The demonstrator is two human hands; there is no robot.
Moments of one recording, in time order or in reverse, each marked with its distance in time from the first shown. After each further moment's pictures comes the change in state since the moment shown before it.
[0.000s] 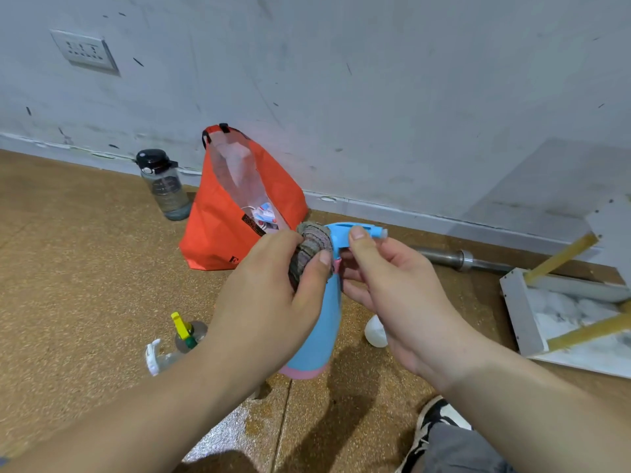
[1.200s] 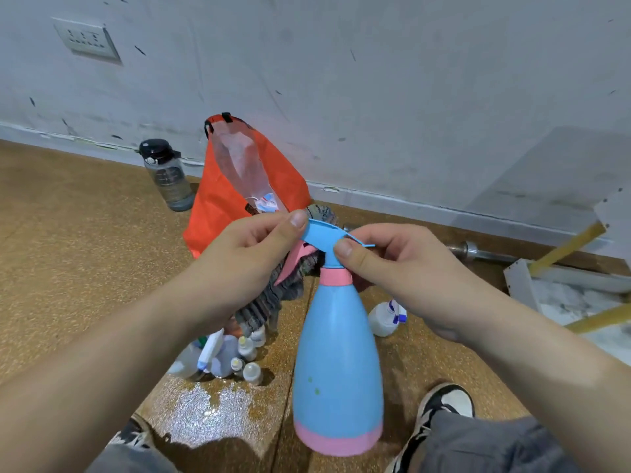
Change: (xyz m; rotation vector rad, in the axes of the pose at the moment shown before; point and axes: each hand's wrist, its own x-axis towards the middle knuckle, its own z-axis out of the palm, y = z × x) left_hand 0.019 0.001 -0.032 -0.820 -0.361 -0.420; right_hand 0.003 -0.019 -0.026 -0.400 -0.406 -0.148
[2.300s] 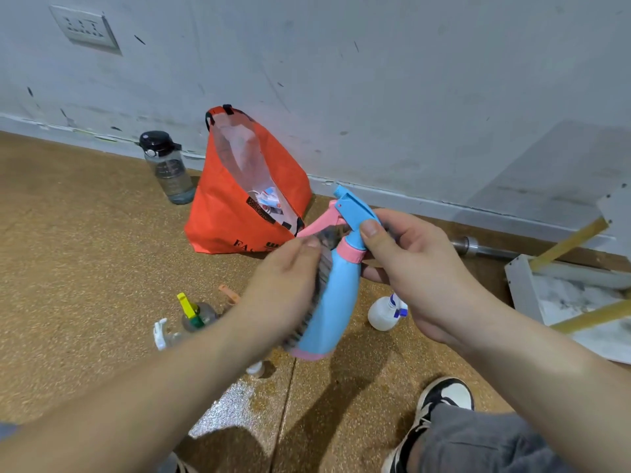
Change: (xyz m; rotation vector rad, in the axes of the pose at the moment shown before) left_hand -0.001 -0.038 0.035 0.360 0.215 0.011; right_hand 0.004 0.017 0.011 0.154 0.246 0.039
